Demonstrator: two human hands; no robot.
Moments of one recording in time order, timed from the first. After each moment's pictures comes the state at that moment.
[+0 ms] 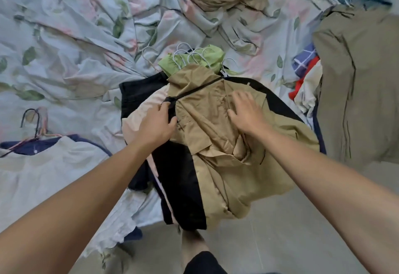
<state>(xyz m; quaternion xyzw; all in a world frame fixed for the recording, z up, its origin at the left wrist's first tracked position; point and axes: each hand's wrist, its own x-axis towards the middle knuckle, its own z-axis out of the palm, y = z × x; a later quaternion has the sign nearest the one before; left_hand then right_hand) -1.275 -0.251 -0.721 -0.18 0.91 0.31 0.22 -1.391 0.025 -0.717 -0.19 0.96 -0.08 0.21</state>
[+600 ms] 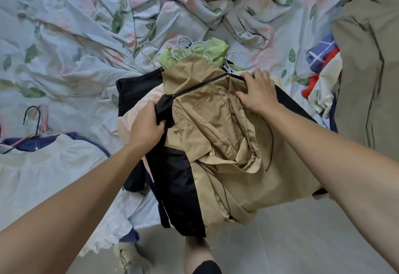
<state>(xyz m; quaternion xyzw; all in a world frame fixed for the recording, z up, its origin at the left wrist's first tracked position) -1.268 -0.252 -0.746 -0.25 0.90 0.31 0.15 -1.465 0.044 -0.759 -0.18 0.96 -0.06 0.19</state>
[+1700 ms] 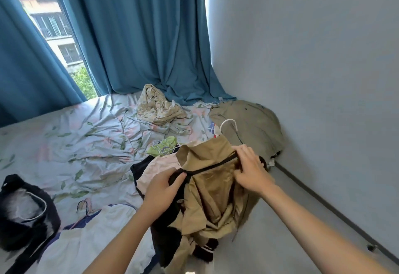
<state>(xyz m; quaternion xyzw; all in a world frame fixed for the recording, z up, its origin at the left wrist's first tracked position) -0.930 -0.198 -0.276 0.07 0.85 0.52 0.03 -0.940 0.106 -0.251 -0.06 0.97 -0.23 -0.03</state>
